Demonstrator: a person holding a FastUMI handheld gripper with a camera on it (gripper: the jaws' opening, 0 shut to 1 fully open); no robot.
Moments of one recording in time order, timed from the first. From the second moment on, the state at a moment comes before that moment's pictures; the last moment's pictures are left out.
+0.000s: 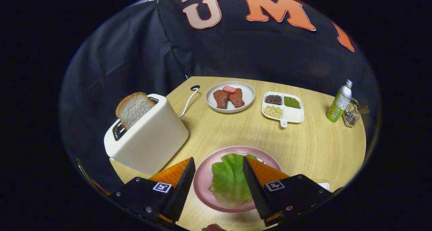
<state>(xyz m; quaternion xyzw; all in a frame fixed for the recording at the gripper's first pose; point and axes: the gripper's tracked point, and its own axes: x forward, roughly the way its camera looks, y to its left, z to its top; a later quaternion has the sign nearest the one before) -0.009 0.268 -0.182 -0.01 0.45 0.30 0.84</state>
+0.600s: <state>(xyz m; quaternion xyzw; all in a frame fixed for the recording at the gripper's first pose) -0.009 0.370 -0.106 0.01 0.43 0.36 0.83</state>
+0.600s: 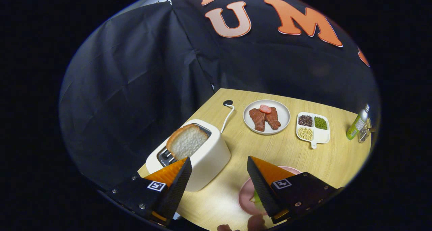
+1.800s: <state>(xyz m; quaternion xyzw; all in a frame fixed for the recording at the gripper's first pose) -0.011 0.476 -0.138 -0.02 0.57 0.32 0.75</state>
